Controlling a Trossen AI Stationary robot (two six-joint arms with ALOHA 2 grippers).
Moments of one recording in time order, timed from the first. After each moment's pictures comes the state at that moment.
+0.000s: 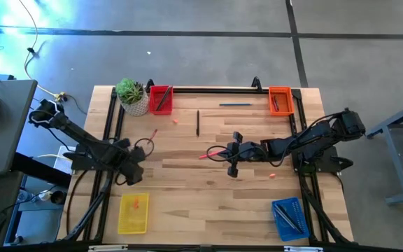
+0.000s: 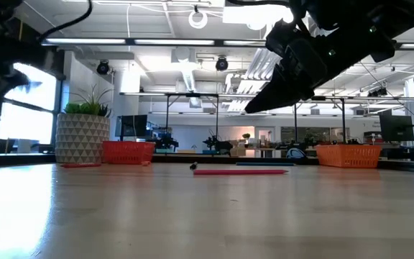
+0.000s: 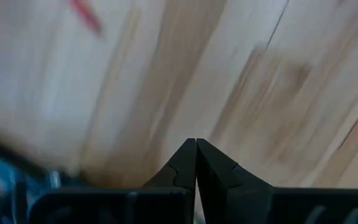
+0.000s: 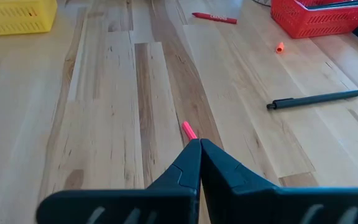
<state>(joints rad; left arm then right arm) -0.42 1.11 0.63 -1.11 -0.25 -0.95 0.15 1.50 0.62 0.33 0.28 0.13</state>
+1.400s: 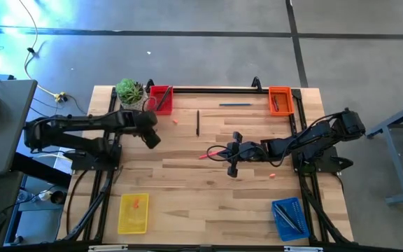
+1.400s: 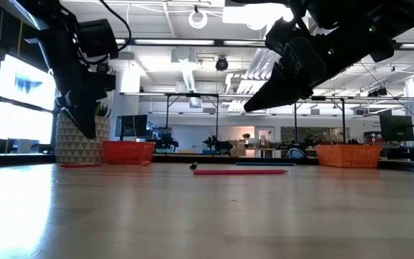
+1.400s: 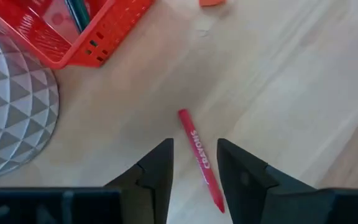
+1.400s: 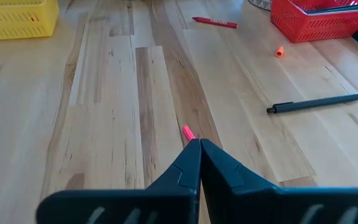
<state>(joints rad) 0.49 1.12 0.59 -0.66 -0.22 -0.28 0.15 1.50 0.62 0.35 0.28 0.13</state>
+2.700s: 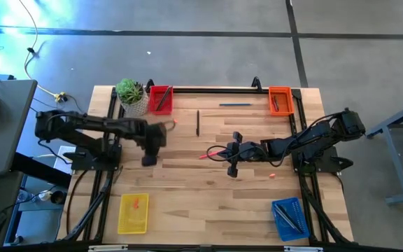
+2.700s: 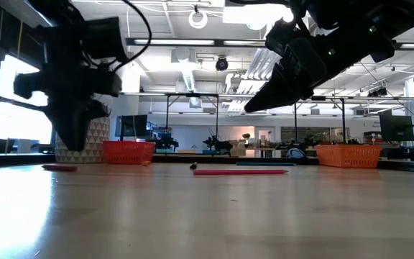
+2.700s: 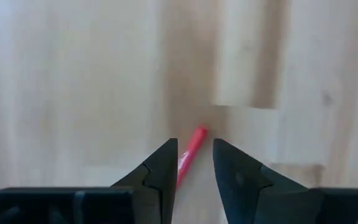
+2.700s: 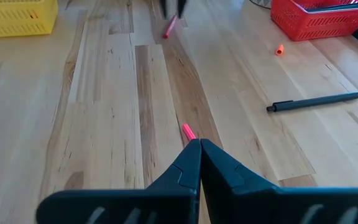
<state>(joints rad) 0.25 1.29 0.64 -0.68 0.08 0.07 0.15 1.50 0.62 0.34 0.28 0.13</state>
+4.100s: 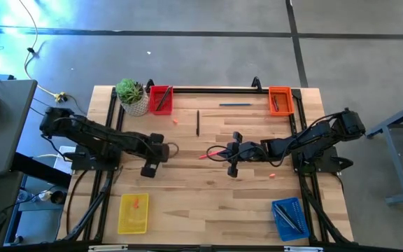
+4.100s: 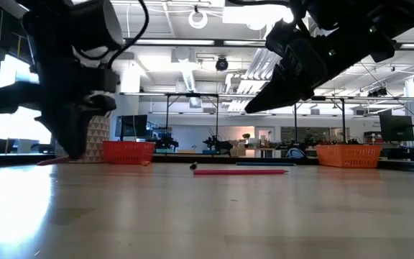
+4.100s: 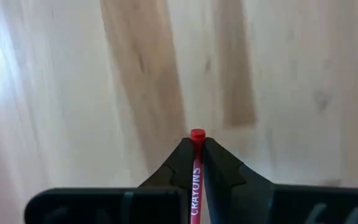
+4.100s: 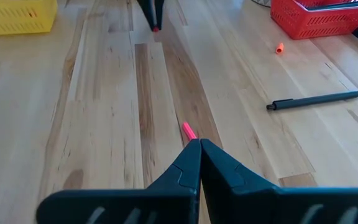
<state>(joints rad) 0.01 1.36 0.63 -0.57 -0.12 0.09 0.15 1.50 0.62 0.33 0.28 0.13</state>
